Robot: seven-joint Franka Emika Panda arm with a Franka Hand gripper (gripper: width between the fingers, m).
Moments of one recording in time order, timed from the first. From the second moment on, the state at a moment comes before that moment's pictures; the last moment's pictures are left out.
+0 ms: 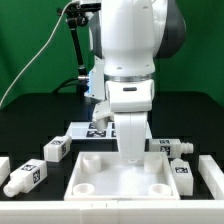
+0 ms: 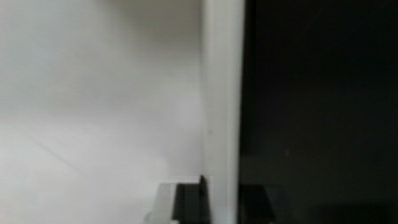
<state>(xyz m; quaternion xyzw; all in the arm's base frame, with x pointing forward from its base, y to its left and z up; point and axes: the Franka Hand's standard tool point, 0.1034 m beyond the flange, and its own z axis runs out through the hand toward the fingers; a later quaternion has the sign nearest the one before) 0.524 0.054 0.016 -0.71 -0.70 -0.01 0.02</state>
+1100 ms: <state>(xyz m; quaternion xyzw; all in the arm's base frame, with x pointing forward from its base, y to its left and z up) 0.542 0.043 0.065 -0.74 -0.67 -0.02 -0.01</state>
